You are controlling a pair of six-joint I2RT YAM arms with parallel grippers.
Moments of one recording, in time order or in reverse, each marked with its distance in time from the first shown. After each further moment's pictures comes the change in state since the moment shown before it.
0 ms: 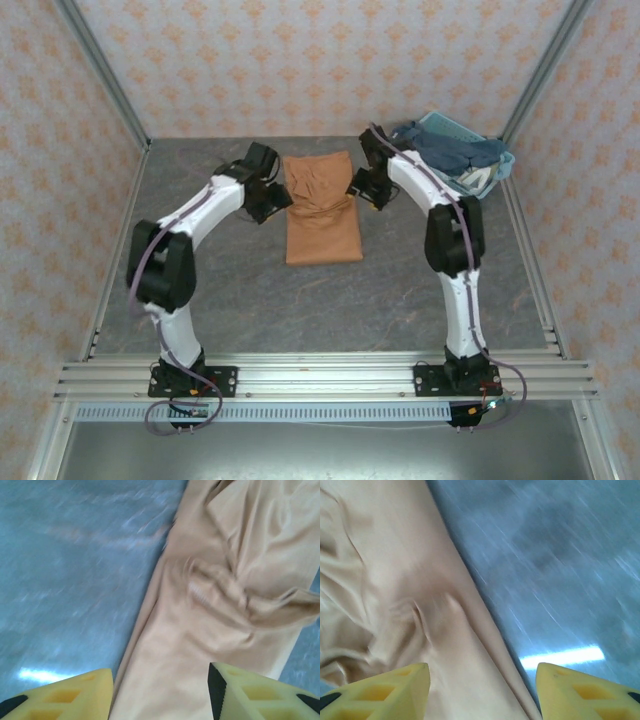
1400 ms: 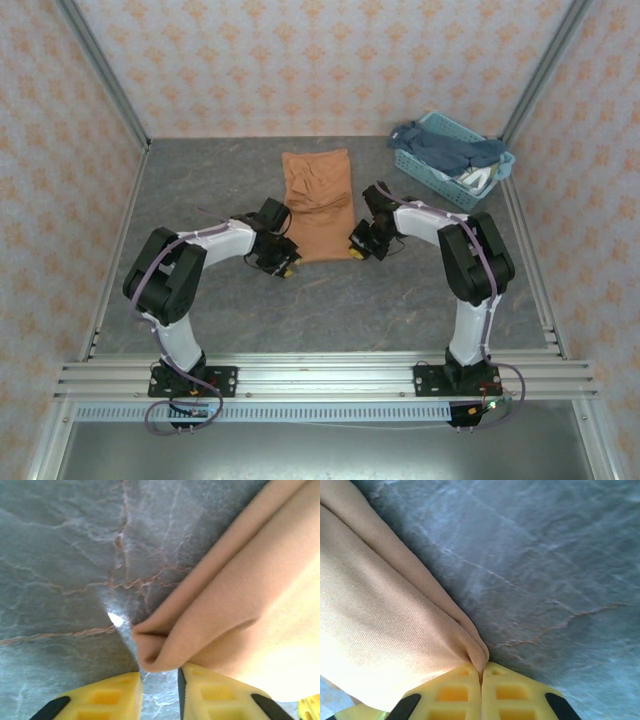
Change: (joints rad) left arm -0.128 0.003 -0.402 0.274 0.180 -0.429; right arm 0.072 -0.239 -0.678 0.431 -0.237 0.274
